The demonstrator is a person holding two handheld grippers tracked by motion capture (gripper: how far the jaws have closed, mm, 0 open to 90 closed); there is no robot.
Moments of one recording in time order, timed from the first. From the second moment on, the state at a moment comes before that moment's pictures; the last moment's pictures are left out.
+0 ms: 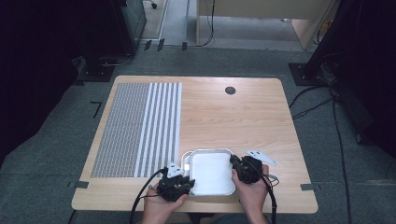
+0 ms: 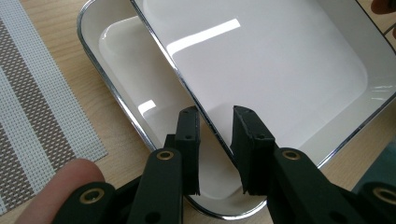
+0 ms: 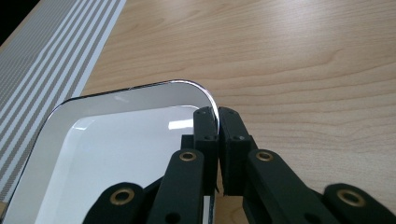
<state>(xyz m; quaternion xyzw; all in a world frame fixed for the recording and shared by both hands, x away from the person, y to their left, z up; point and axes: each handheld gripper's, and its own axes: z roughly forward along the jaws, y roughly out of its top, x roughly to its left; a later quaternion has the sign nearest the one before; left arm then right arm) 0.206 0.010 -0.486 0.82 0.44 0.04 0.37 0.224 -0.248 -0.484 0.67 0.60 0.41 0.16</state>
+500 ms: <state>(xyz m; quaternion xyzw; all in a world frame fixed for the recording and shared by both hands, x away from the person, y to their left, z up) 0.224 0.038 -0.462 0.82 0.44 0.04 0.37 0.241 -0.225 -0.464 0.67 0.59 0.43 0.15</state>
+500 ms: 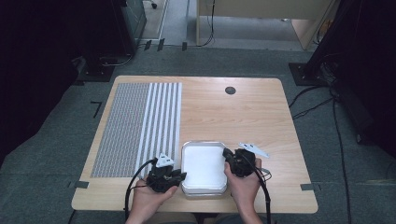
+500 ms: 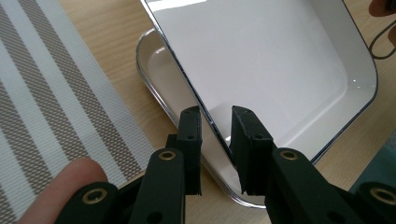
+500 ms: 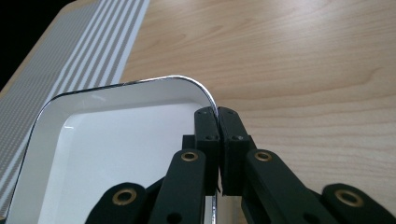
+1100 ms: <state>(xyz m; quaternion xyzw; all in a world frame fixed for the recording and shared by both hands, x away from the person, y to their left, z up) 0.232 0.070 -0.437 0.80 0.45 0.05 0.39 0.260 -0.197 -0.435 0.65 0.60 0.44 0.14</state>
